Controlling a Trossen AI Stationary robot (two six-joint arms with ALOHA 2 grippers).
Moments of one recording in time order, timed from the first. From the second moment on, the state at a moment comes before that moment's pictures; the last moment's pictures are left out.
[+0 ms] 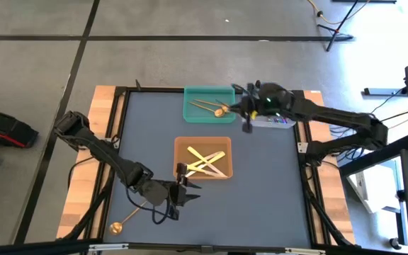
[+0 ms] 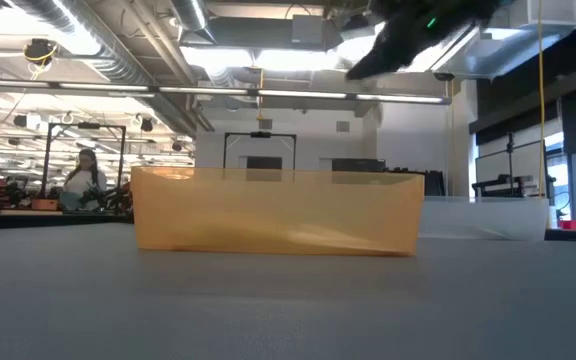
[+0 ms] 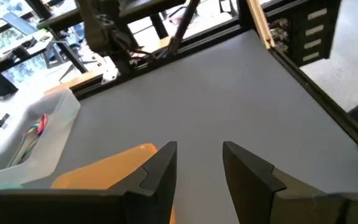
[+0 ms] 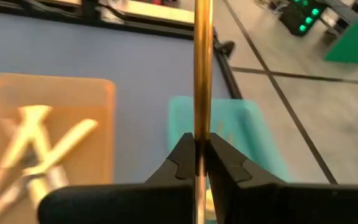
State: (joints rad) left arm -0.58 1.56 1.03 0.05 -0.56 0.09; right arm -0.35 1.23 1.02 -0.27 -0.10 -0.33
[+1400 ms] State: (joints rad) left arm -0.58 1.54 1.03 -0.04 -0.65 -0.20; right arm -0.22 1.39 0.90 -0.10 -0.07 -0.39
